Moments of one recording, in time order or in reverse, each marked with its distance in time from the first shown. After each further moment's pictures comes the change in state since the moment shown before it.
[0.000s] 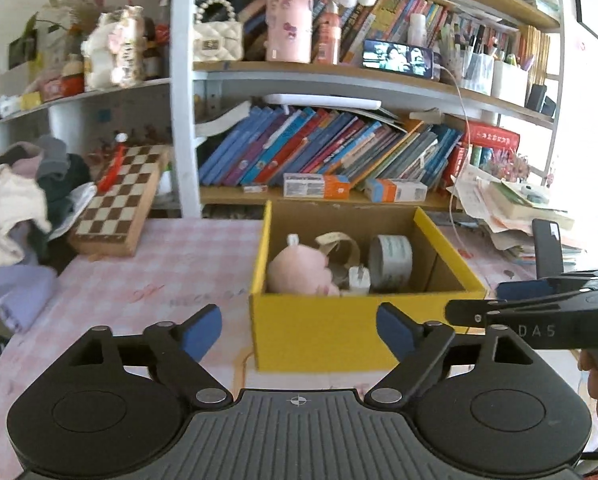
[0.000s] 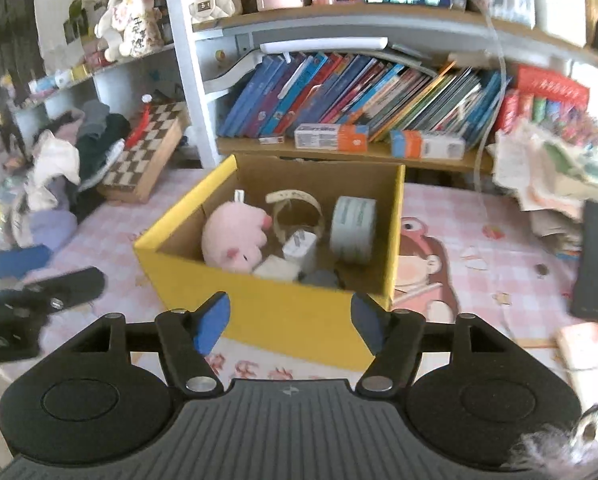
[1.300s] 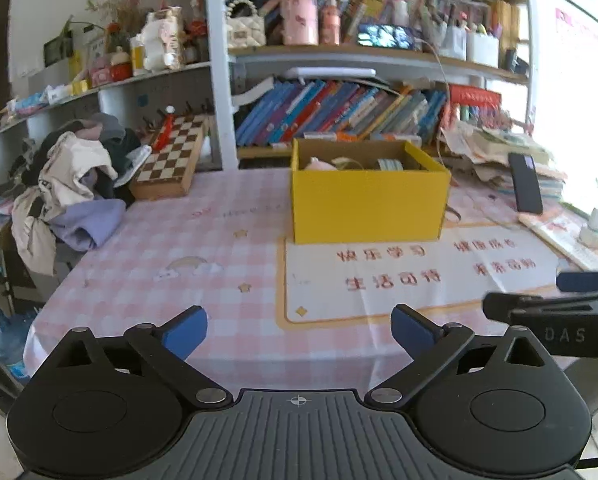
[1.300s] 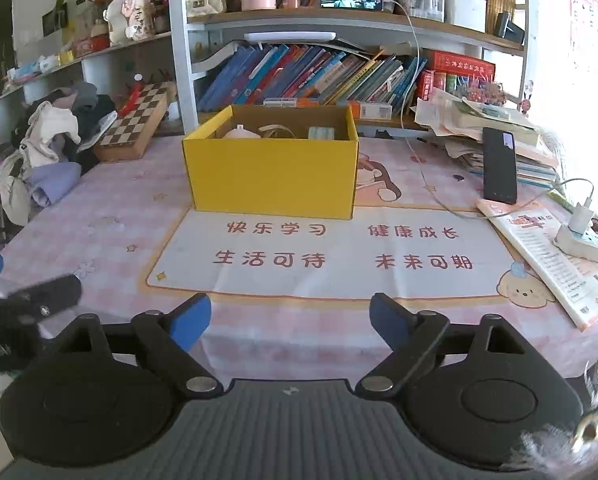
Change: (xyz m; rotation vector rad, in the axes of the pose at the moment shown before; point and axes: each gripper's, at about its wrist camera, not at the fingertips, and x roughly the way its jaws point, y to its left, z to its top) left arm -0.131 0.002 -0.114 0.083 0.041 0.037; right arm -0.136 0.095 -0.147 0.059 0.001 -0.175
